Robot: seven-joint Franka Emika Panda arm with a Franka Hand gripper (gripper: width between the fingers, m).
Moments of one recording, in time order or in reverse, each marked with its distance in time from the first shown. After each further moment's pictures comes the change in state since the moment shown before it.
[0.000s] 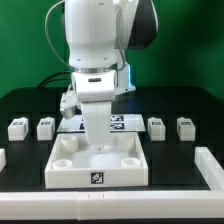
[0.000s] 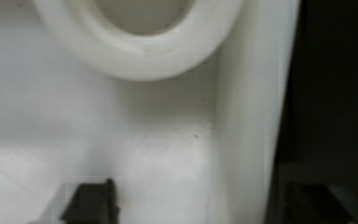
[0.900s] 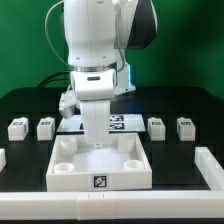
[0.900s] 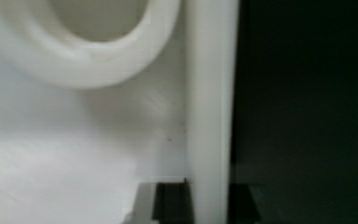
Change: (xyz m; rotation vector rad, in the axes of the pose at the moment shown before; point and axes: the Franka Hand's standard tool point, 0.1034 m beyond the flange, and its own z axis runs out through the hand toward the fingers) arm -0.001 0.004 -0.002 -0.019 -0.002 0.003
